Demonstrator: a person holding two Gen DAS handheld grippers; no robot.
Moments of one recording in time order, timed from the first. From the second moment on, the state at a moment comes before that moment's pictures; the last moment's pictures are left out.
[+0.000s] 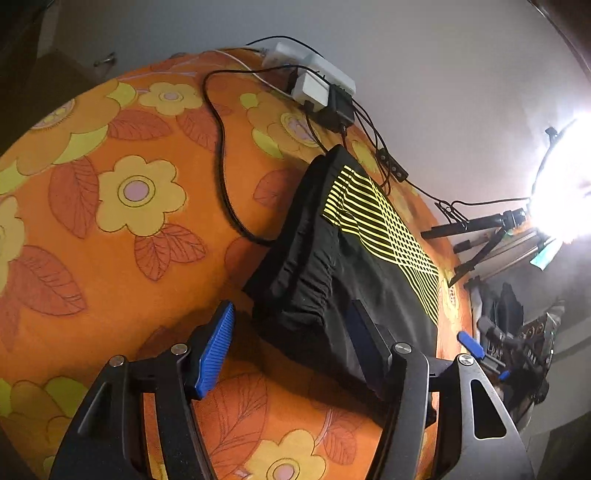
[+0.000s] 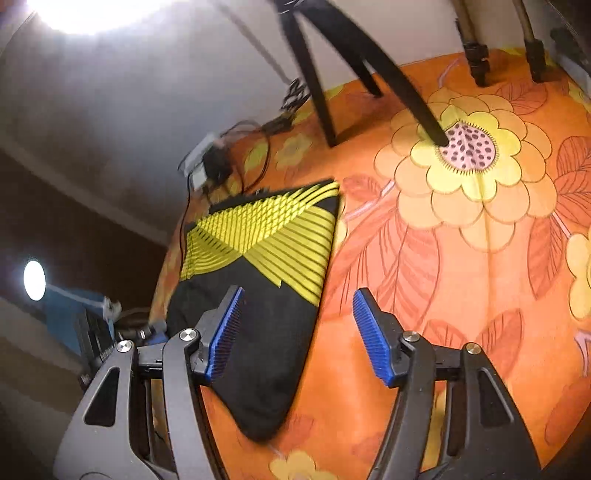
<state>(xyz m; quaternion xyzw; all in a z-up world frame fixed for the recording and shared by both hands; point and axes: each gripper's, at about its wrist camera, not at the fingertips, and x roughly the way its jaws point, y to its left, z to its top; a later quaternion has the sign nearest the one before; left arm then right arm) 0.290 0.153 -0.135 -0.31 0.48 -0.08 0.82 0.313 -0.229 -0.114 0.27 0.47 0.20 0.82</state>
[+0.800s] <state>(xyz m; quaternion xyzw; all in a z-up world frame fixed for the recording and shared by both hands) 0.295 0.128 -0.139 -0.29 0.44 -0.05 0.85 0.388 -0.210 -0.143 0.28 0.45 0.19 0.83</state>
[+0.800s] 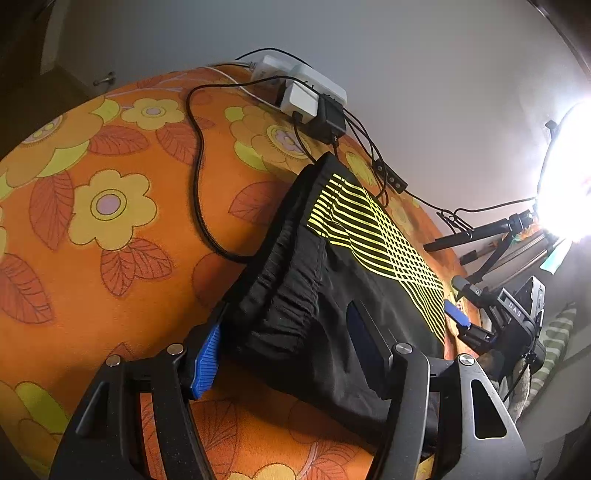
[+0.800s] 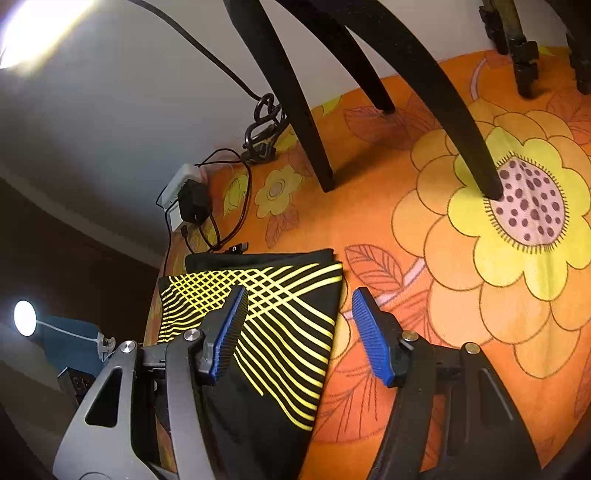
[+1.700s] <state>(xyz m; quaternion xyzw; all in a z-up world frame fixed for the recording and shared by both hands) 0.292 0.128 -0.128 -0.28 0.41 -0.06 0.87 0.374 -0.181 -0.124 0.26 0.43 0.22 0.84</state>
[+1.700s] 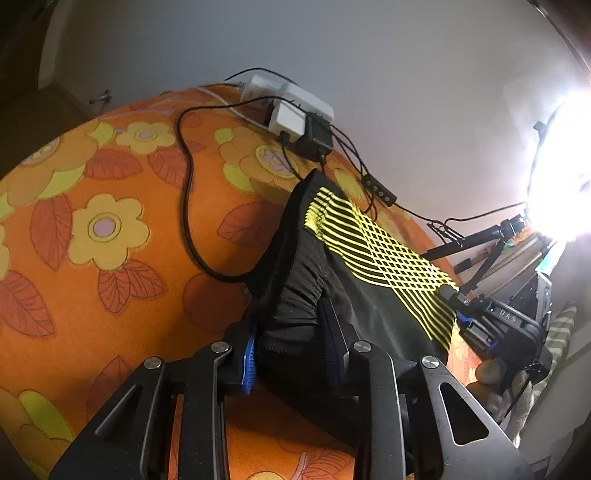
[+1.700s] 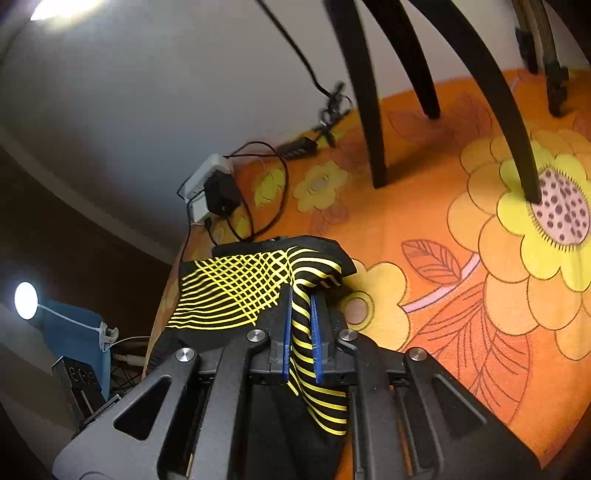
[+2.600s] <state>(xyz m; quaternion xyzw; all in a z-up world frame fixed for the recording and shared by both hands) 0.286 0.130 -0.142 -0.32 0.47 0.01 0.82 0.371 -0.179 -0.117 0.24 0.43 0.21 0.84</state>
